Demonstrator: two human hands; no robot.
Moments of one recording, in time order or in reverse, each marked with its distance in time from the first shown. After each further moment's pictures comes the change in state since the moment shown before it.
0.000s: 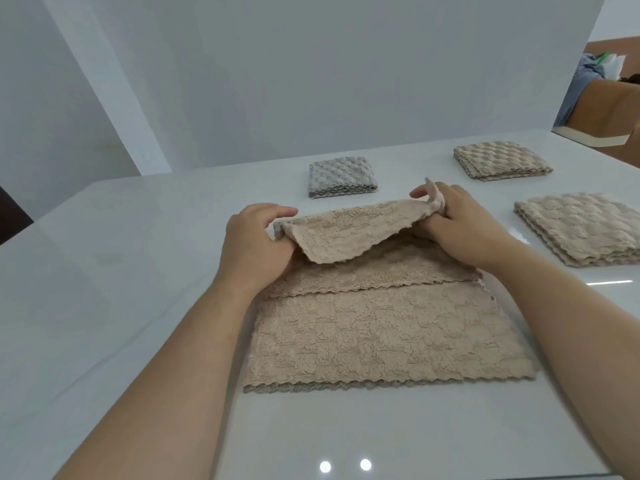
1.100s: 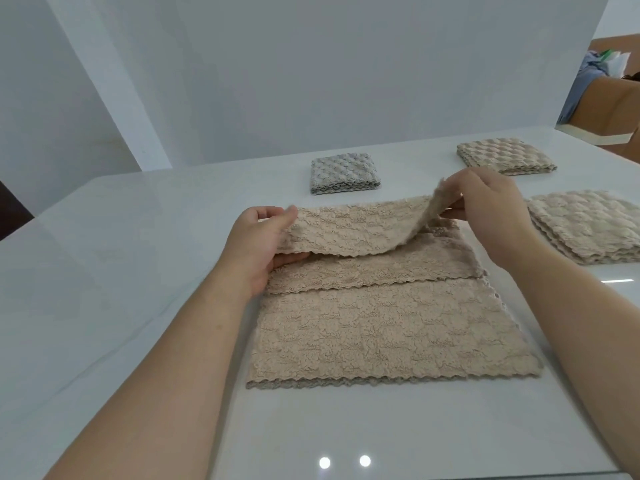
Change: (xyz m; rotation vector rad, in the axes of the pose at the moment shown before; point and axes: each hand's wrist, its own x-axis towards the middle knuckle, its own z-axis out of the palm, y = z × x) left_hand 0.003 0.016 0.000 -0.831 -0.111 -0.669; right_hand -0.005 -0.019 -0.013 0.531 0.230 0.222
